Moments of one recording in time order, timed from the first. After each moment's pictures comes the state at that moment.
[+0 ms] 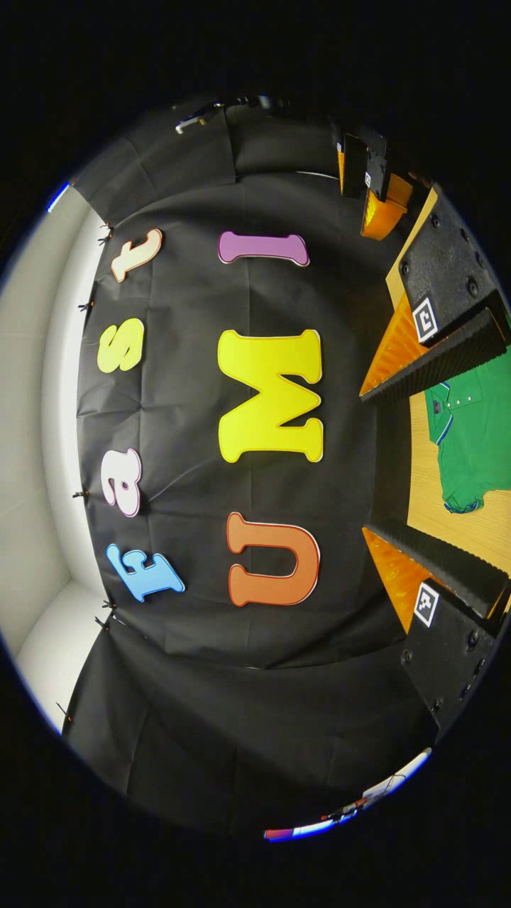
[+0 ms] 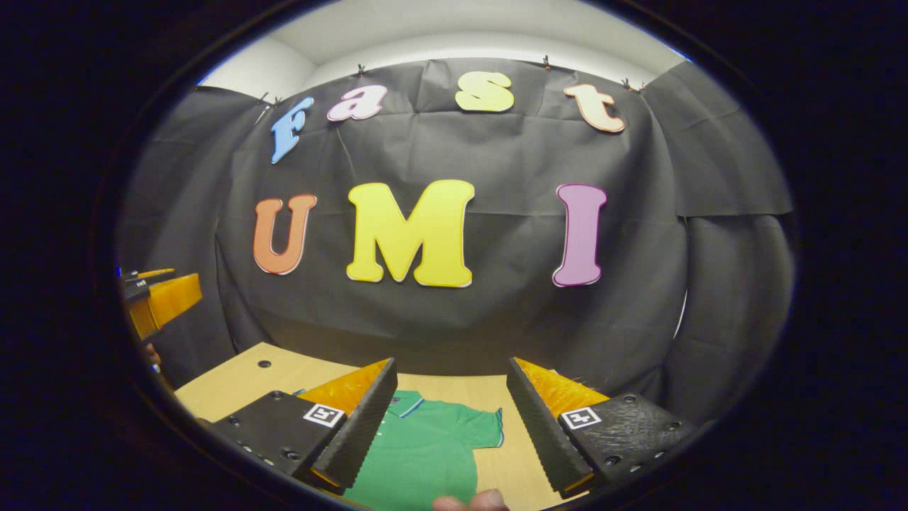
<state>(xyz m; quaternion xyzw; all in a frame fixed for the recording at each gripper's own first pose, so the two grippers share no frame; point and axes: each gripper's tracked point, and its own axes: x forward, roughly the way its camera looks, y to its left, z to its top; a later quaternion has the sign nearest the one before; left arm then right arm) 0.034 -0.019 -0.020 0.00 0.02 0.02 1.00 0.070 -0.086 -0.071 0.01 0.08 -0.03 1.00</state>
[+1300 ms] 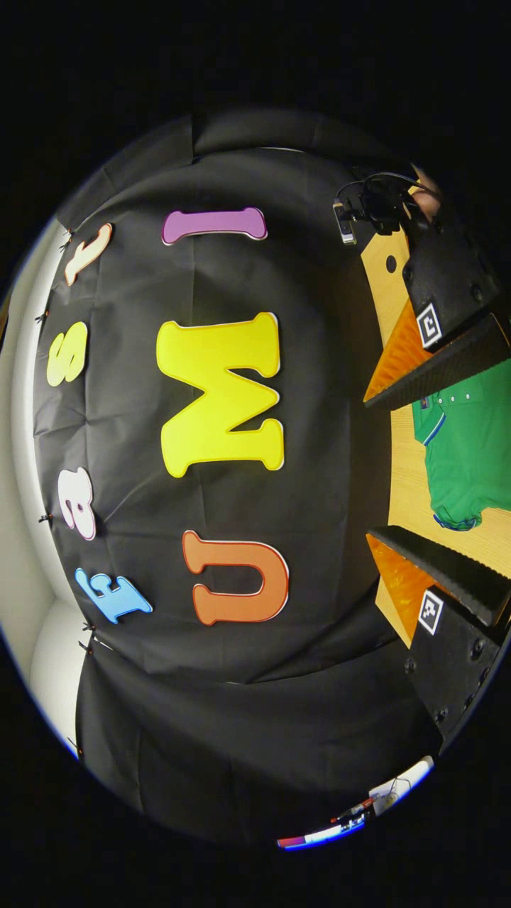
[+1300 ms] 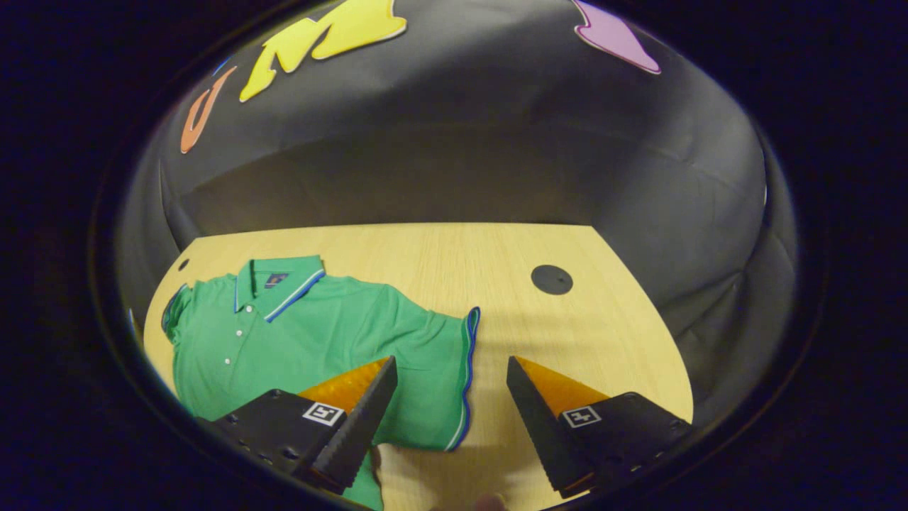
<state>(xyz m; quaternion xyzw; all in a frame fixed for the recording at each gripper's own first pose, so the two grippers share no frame) 0.103 -0.046 -0.099 0.03 0.11 0.06 0.99 0.268 -0.183 -0.409 0.03 0.38 -0.02 0.92</state>
